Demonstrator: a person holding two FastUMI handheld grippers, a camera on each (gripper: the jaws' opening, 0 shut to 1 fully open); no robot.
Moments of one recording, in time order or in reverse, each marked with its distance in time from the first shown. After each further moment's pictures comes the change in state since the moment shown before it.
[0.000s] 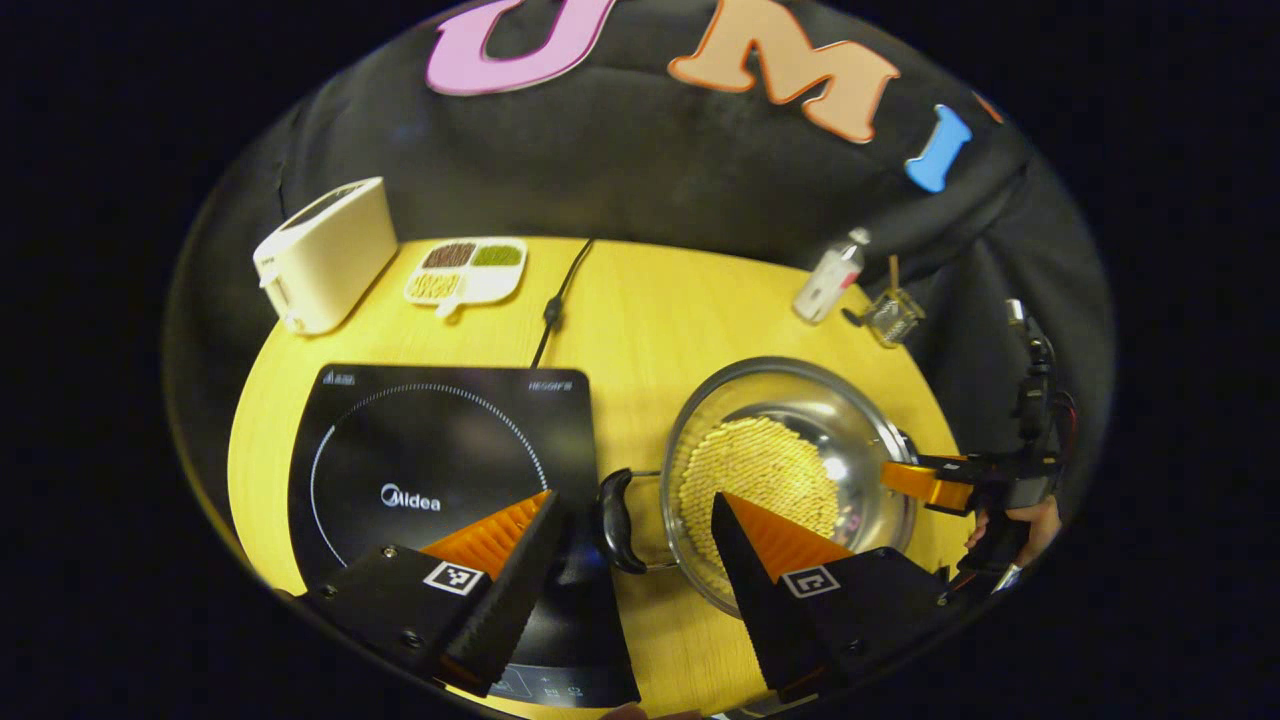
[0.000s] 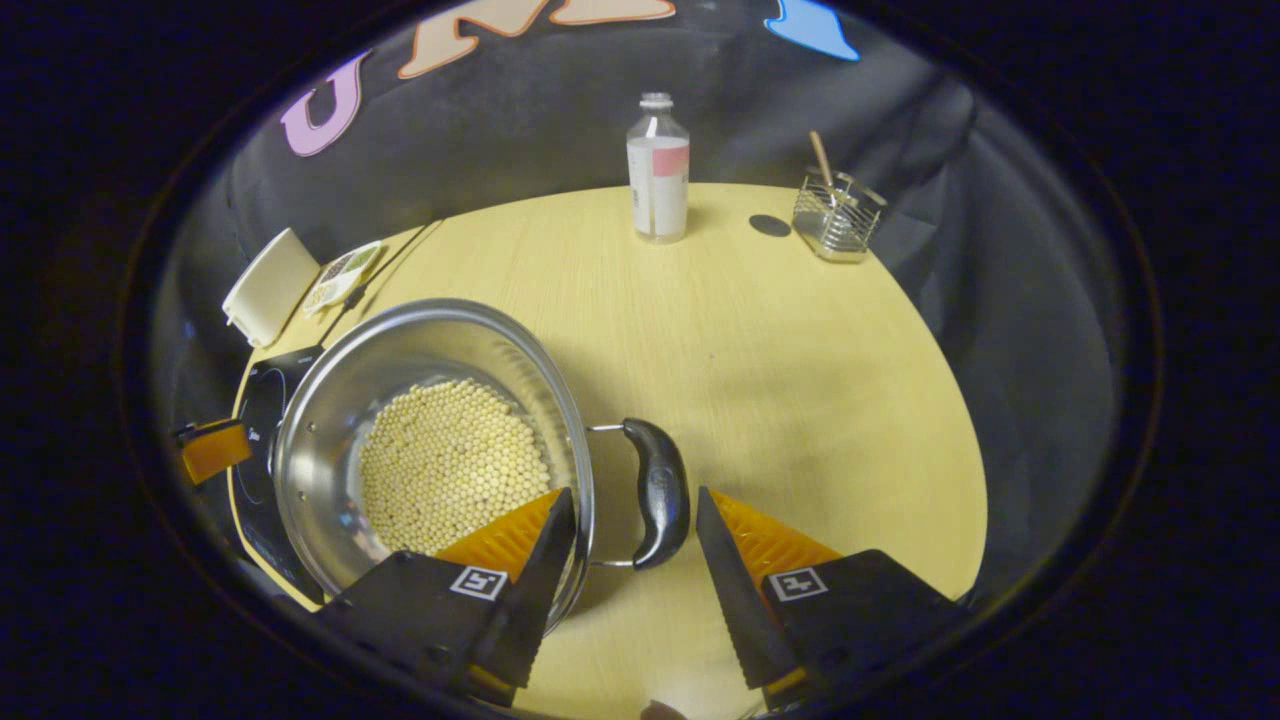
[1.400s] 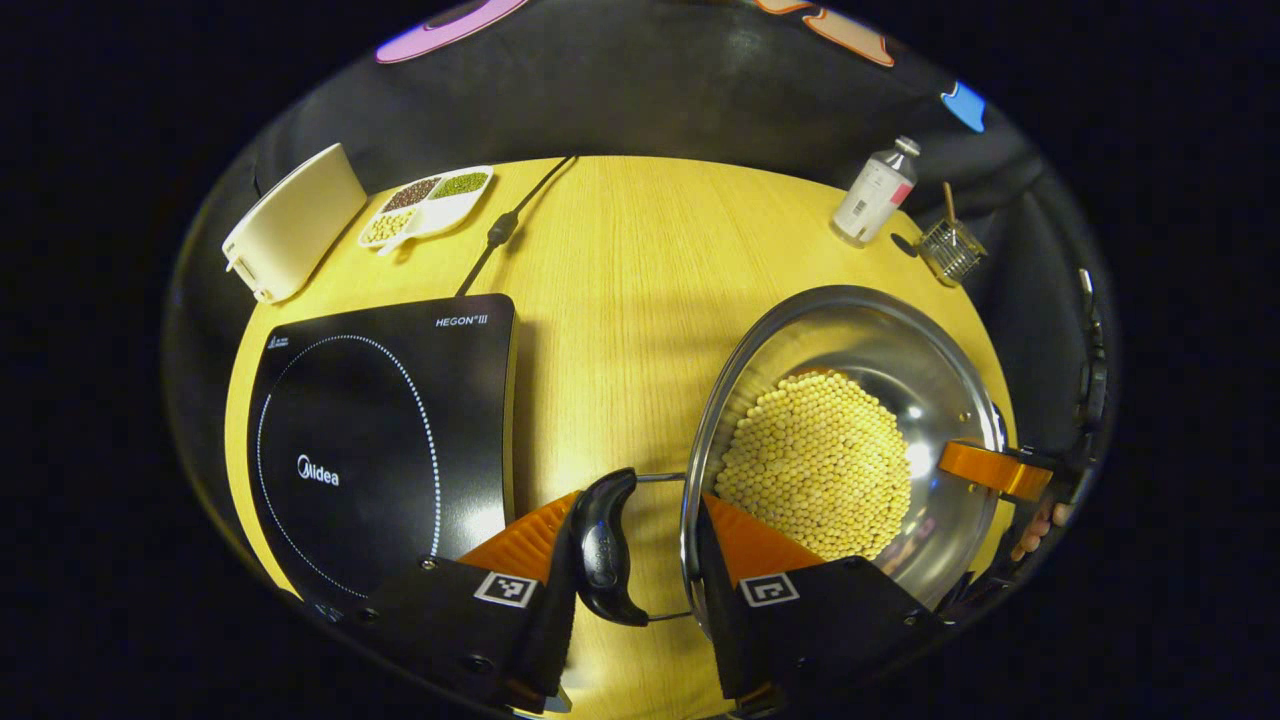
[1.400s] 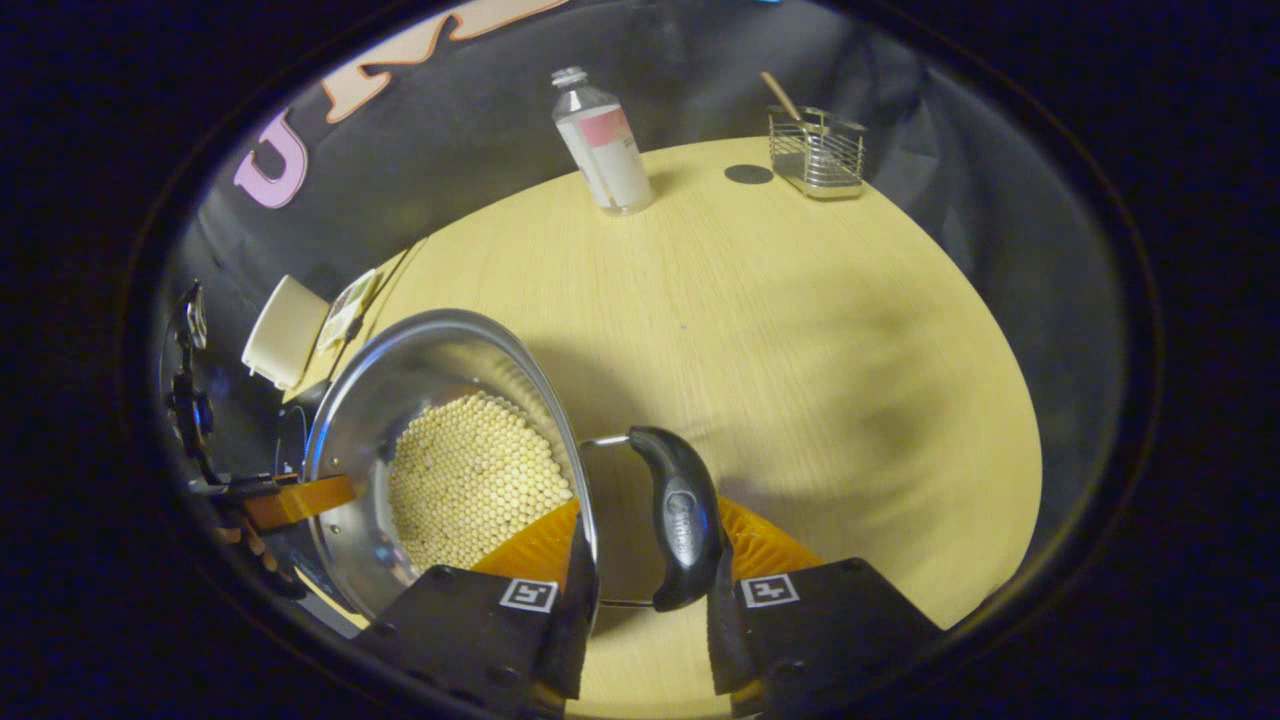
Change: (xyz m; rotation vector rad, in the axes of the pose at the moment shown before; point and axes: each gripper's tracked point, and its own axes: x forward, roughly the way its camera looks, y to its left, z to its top) left arm 0.055 -0.036 -0.031 0.045 0.163 0.073; right arm 0.014 -0.026 -0.010 0.144 0.067 0.141
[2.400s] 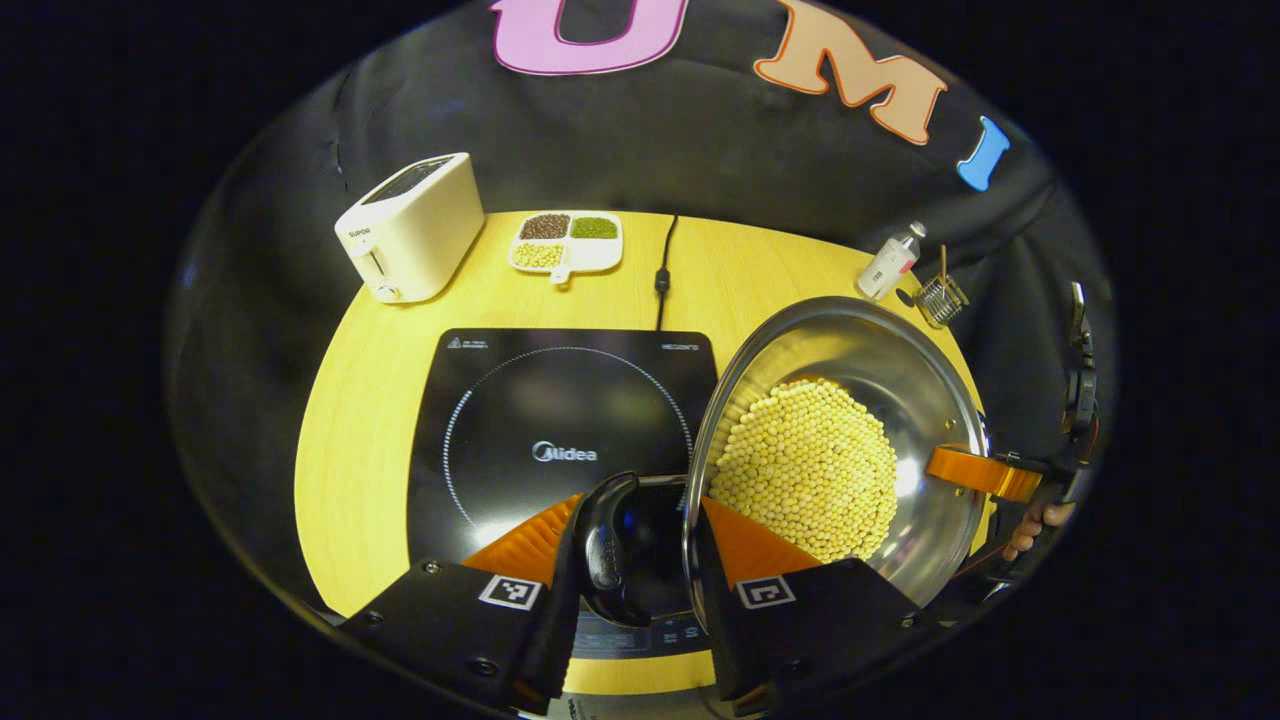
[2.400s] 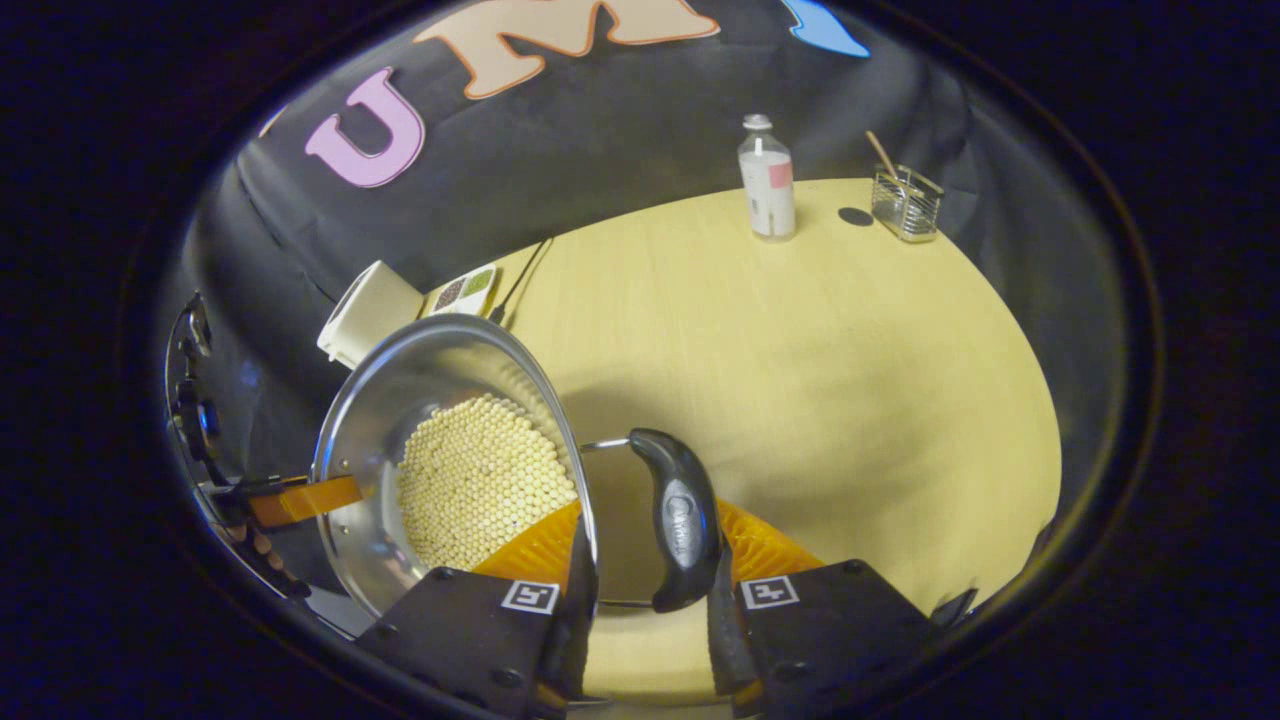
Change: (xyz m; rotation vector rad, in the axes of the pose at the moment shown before) left arm -0.122 0.152 0.002 -0.032 -0.090 0.001; right arm -0.076 0.182 -0.032 -0.024 -0.052 0.074
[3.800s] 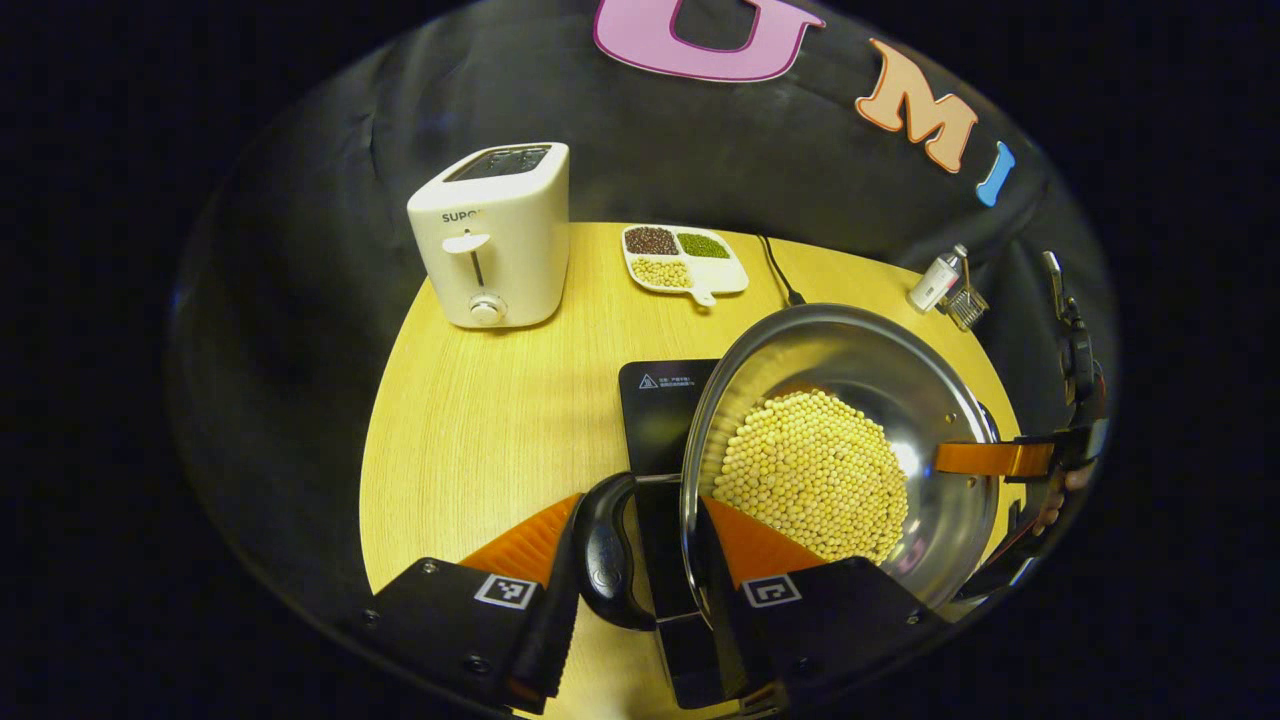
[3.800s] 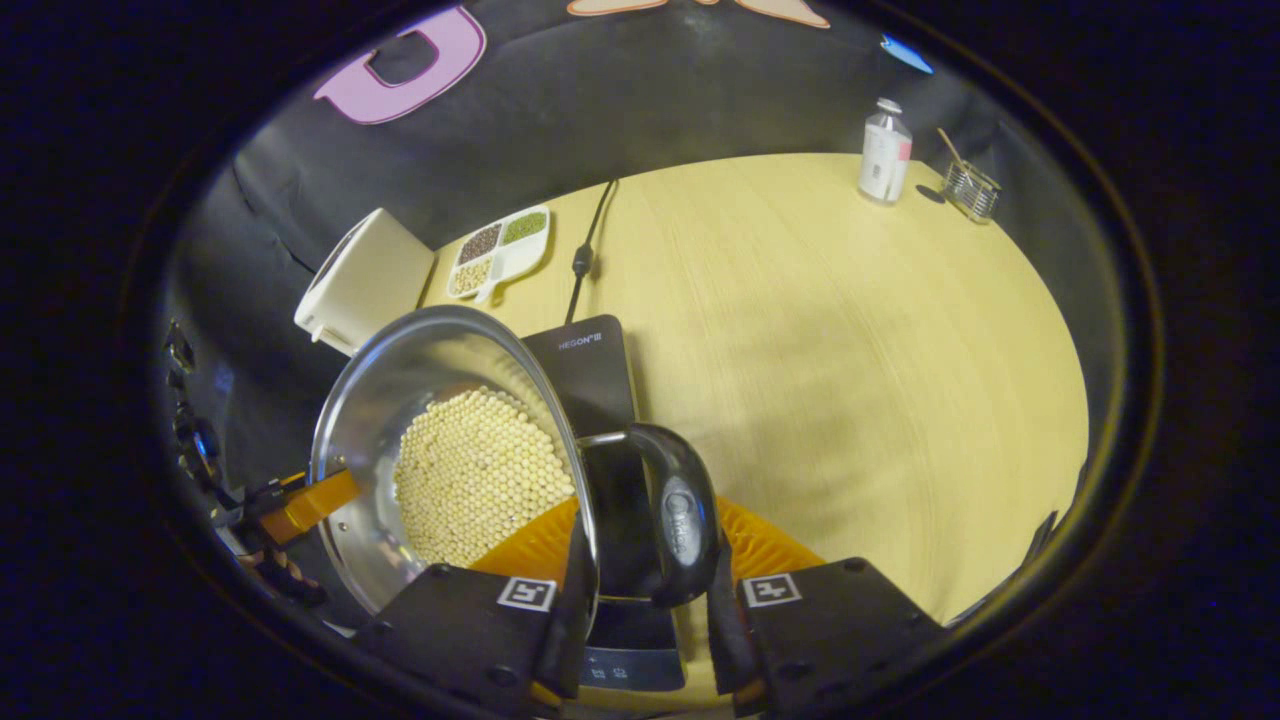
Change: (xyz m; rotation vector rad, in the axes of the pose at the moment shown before) left arm 0.034 0.183 0.024 0.050 -0.076 -0.059; right arm 0.074 0.158 -0.028 0.015 0.088 -0.083
